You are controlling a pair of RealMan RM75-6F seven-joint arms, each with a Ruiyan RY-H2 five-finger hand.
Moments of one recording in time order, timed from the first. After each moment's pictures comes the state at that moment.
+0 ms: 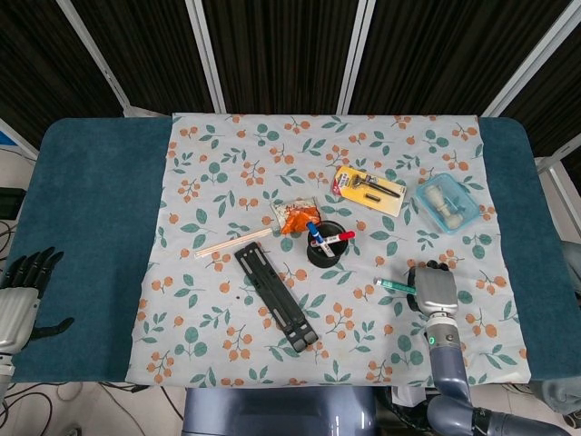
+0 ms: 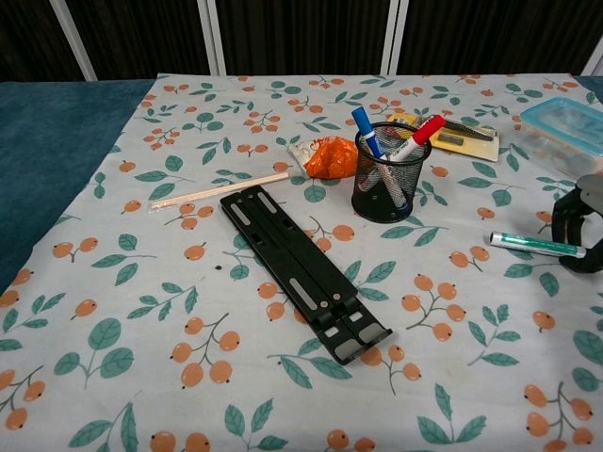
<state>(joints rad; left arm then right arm) -0.12 -1.08 -0.02 -1.67 1.47 1.40 0.05 0.47 -1.55 0.18 -1.62 -0.76 1.26 -0.73</state>
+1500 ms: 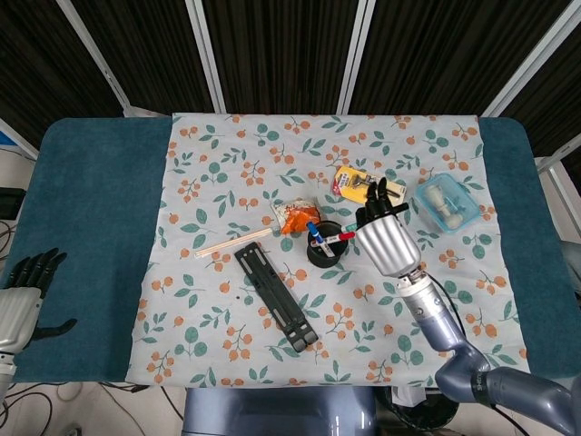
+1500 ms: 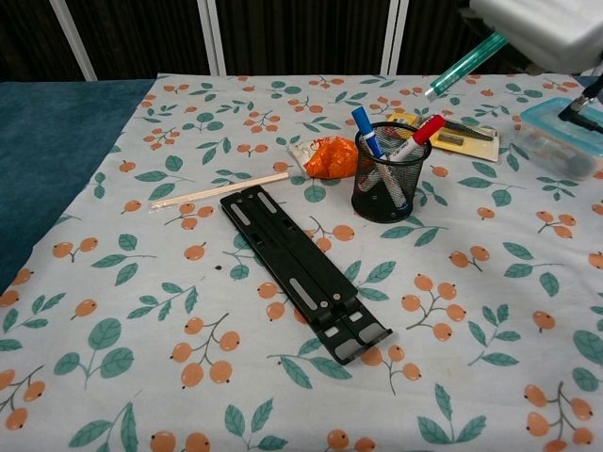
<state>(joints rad) -0.14 -1.07 -0.01 -1.69 1.45 1.36 0.03 0.67 -1.52 0.18 -1.37 -1.56 1.37 -1.11</state>
